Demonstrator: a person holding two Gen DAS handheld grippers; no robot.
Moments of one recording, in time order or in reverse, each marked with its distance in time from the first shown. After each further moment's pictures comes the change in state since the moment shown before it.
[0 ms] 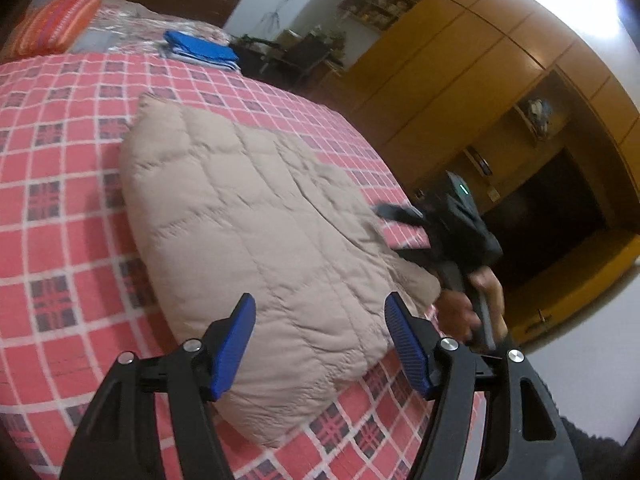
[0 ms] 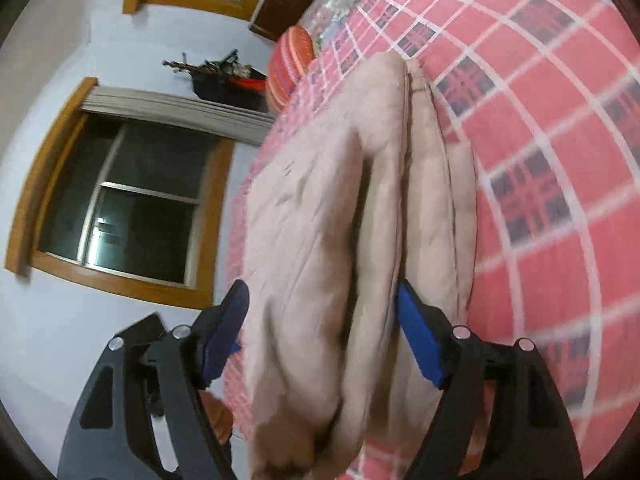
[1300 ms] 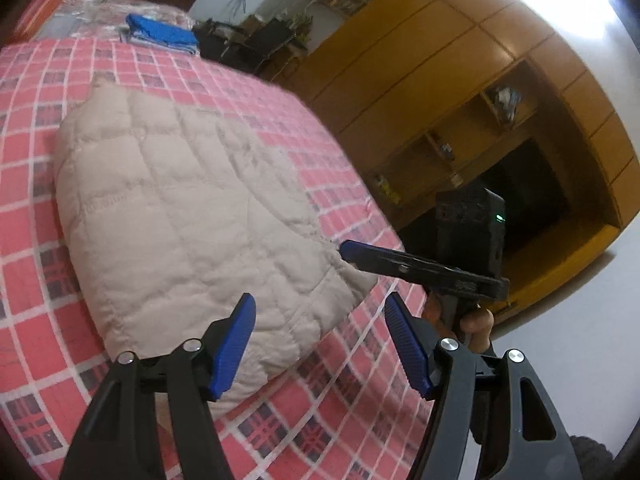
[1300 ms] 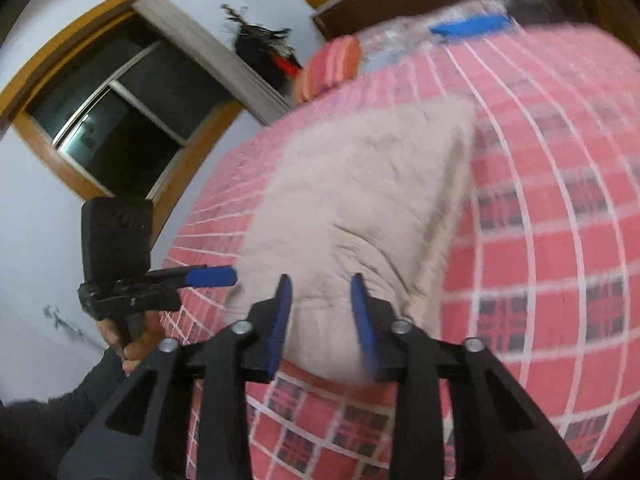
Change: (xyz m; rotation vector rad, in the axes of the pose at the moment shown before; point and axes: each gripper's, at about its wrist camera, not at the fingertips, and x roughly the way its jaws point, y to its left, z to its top) left arm 0.039 -0.021 -0.005 -0.030 0.089 -0.110; right arm -0.047 0.055 -0.092 -0.416 -0.047 -0.175
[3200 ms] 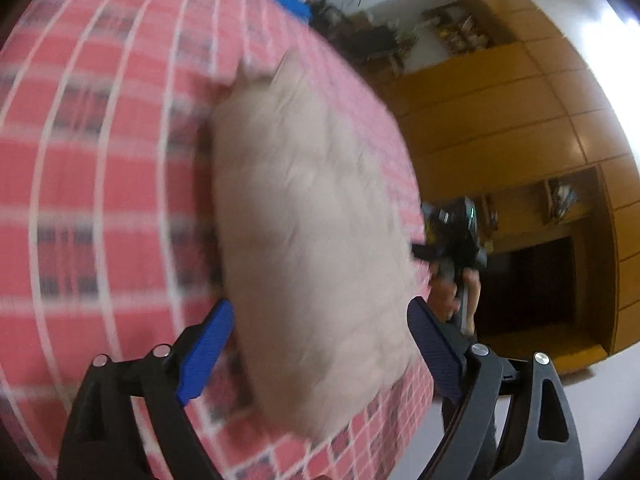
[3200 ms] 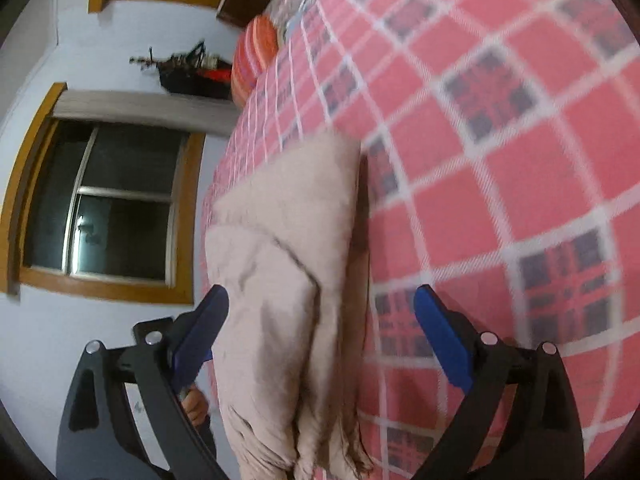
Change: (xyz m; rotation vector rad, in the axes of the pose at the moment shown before) left arm -0.056 0.125 0.006 -0.375 0.021 0.005; right arm 0.050 -0.154 0.100 0.441 0.180 0.152
